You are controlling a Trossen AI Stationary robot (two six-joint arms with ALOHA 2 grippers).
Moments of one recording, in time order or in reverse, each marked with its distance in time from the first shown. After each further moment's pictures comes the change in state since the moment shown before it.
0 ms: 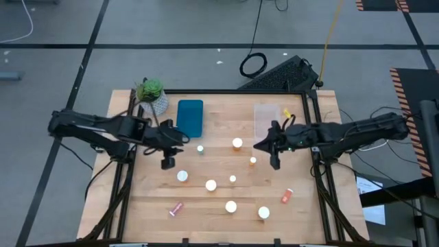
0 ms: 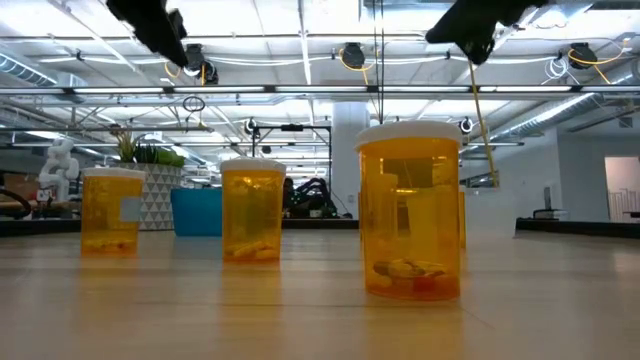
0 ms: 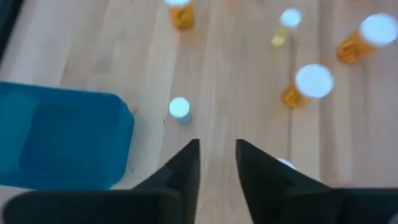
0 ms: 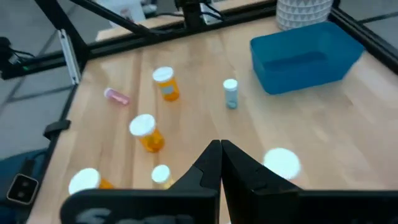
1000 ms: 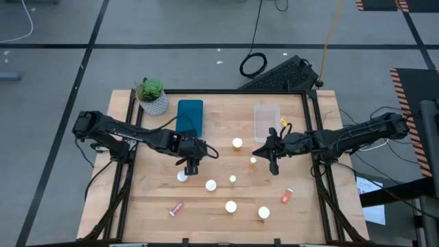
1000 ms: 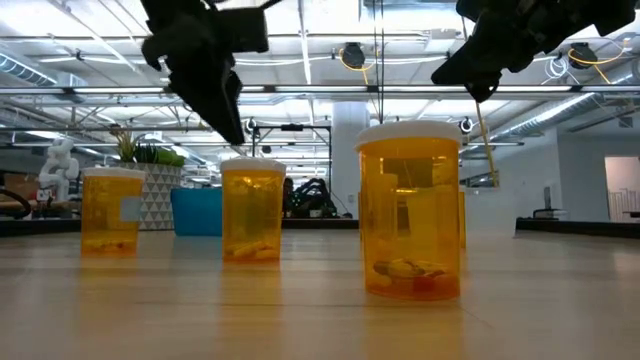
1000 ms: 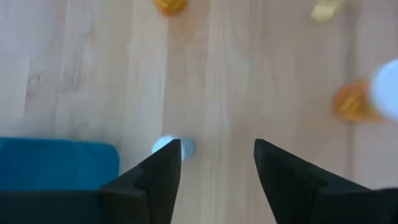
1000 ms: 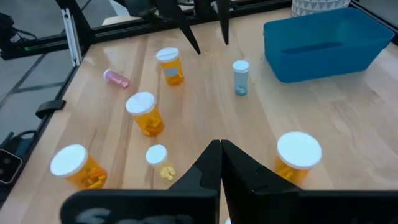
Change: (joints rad) left arm 0.009 0.374 0.000 0.230 -0.063 0.119; right arm 0.023 0.000 -0.211 0.230 -0.003 -0.050
